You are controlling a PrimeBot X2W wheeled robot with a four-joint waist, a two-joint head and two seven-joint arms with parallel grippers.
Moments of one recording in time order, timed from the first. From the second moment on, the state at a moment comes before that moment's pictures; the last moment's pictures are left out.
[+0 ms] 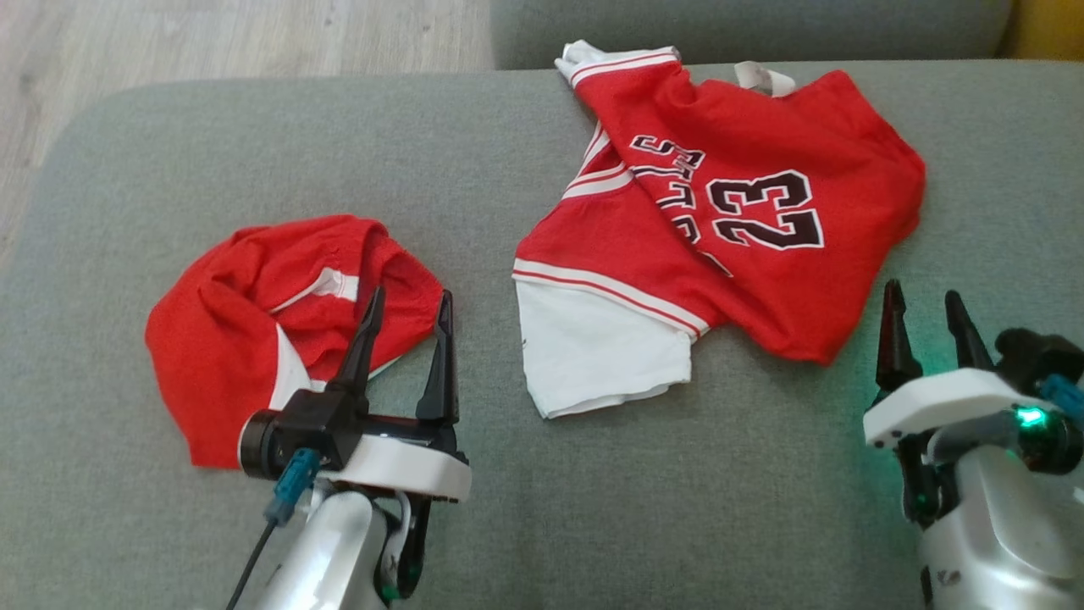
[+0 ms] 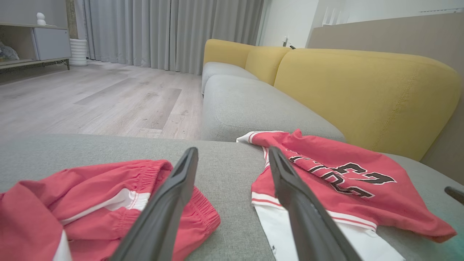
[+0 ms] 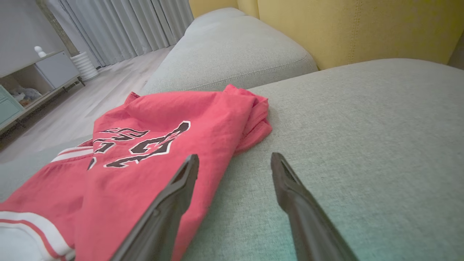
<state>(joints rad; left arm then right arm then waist) -0.25 0.04 -0.39 0.32 -0.33 0.05 -0.25 -0.34 -0.05 -0.17 0.66 0.18 0.13 -0.19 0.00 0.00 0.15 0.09</state>
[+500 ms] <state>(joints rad) -0.26 0.04 -0.39 0.33 -0.33 0.04 -0.25 -0.43 -0.05 -0.18 0.80 0.23 0.13 -0.15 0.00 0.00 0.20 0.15</state>
